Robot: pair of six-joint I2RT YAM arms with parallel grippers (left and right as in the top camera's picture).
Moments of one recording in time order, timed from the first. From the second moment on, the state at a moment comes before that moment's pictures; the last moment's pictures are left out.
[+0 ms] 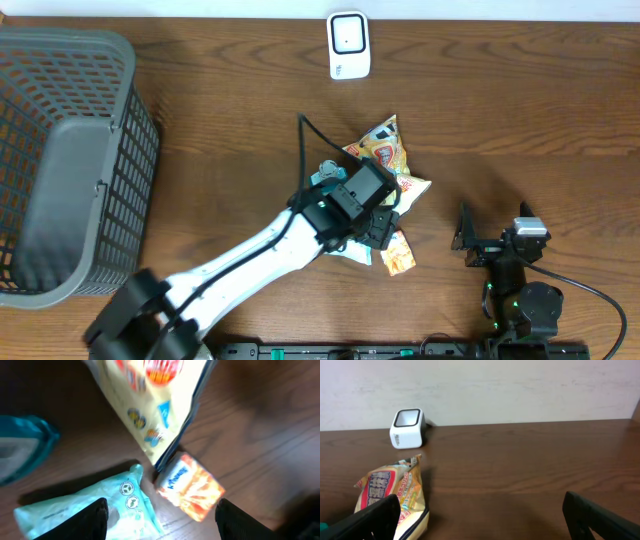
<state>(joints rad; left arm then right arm) -0.88 1.60 1.10 -0.55 0.12 -0.48 -0.01 0.01 0.01 -0.07 -0.03 0.07</state>
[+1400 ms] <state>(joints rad) -0.19 1.07 1.56 -0.44 -0.61 0.23 -0.01 0.01 0.01 -0.07 -0.03 0.07</state>
